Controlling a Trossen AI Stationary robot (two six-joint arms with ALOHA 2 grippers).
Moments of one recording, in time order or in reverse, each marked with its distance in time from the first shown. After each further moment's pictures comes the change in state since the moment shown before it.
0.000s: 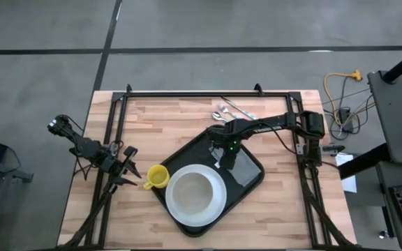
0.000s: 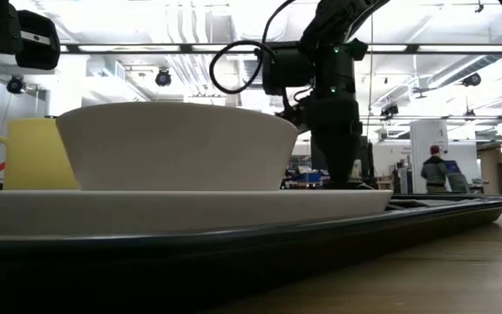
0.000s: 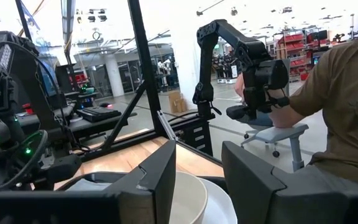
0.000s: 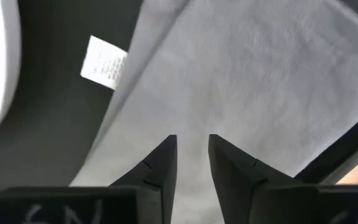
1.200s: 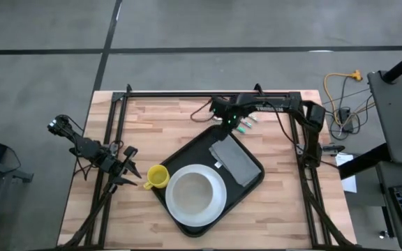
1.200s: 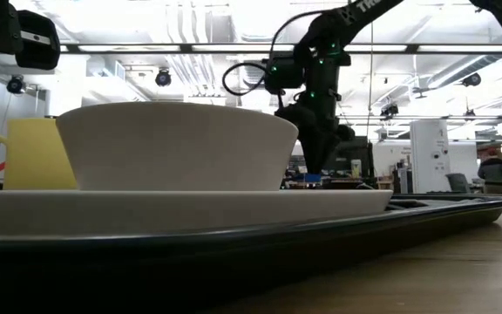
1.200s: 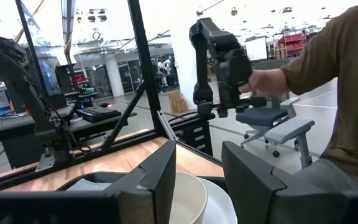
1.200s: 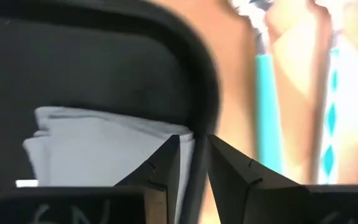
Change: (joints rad) left arm 0.000 0.000 0.000 0.000 0.000 0.000; right arm -0.254 -0.004 0.123 -0.014 0.098 0.140
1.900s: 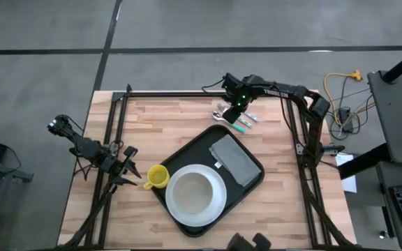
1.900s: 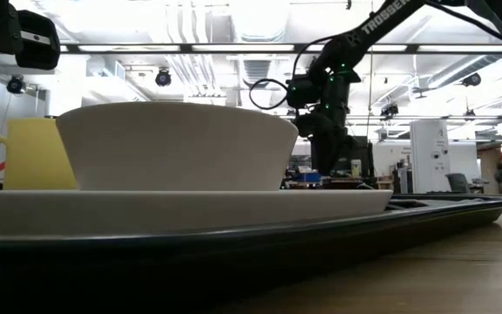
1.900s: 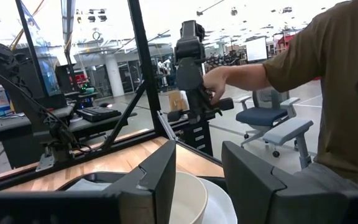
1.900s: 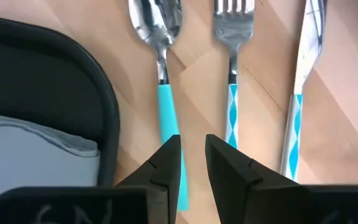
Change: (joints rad) left arm 0.000 0.000 0.000 0.000 0.000 0.000; right arm -0.261 0.000 0.002 0.006 -0.126 -0.327
